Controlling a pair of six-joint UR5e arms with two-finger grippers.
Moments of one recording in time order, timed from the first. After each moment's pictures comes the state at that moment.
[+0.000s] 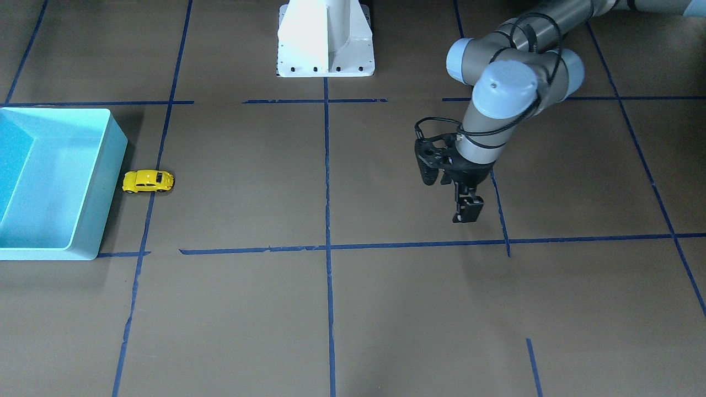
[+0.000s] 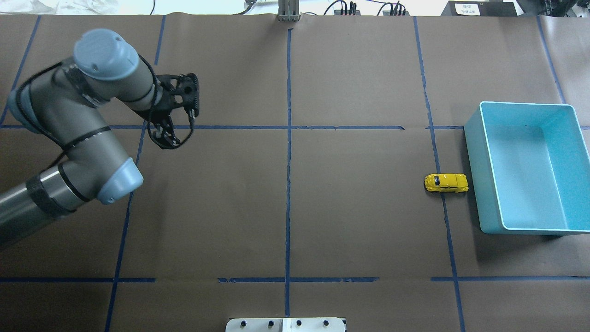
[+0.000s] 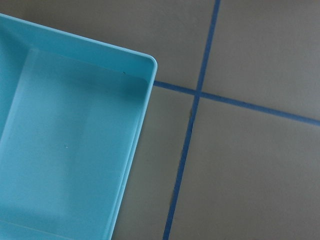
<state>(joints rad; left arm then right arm) -0.83 -2.08 -1.64 -1.71 -2.00 0.46 1.56 -1.72 2.01 -1.69 2.28 -0.15</state>
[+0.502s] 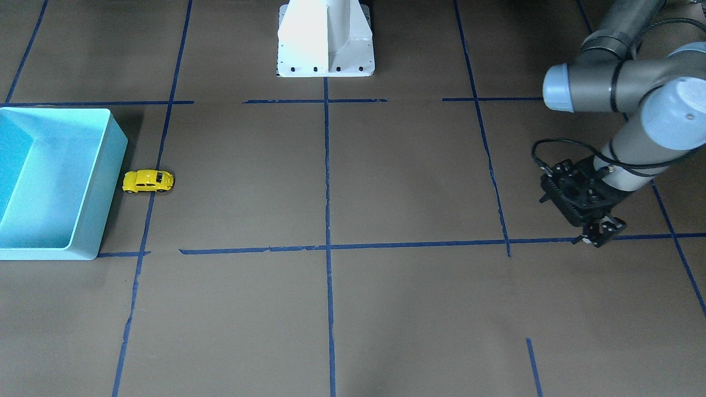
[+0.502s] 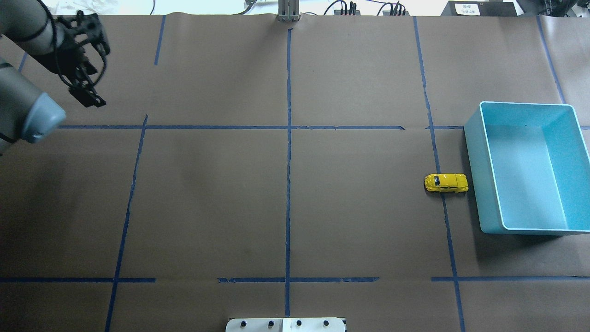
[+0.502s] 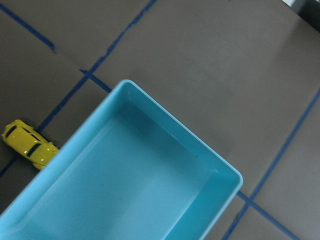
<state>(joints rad) -1.13 -1.99 -1.56 -1.64 -2.25 0.45 1.36 -1.52 2.08 -1.69 2.25 -0.33</state>
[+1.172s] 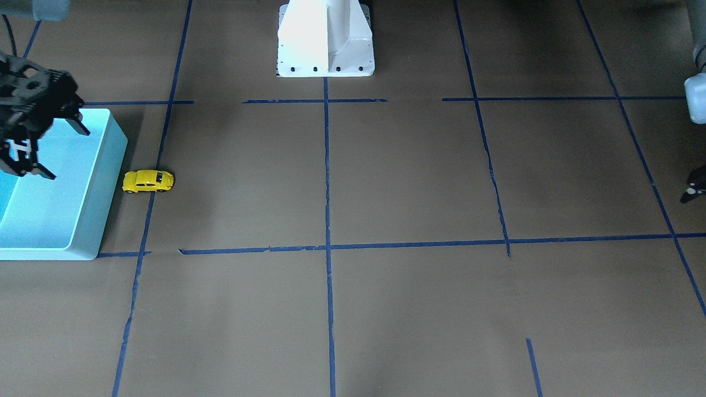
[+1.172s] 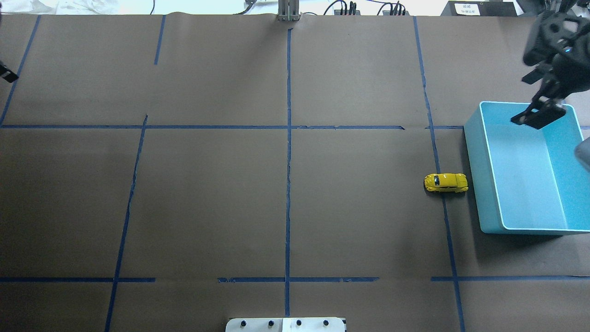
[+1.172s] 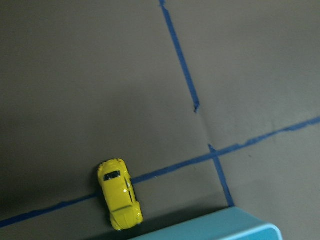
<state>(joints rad) -1.45 -1.88 -1.47 -1.51 -2.34 0.45 0.98 -1.34 2.06 -1.69 2.17 -0.49</state>
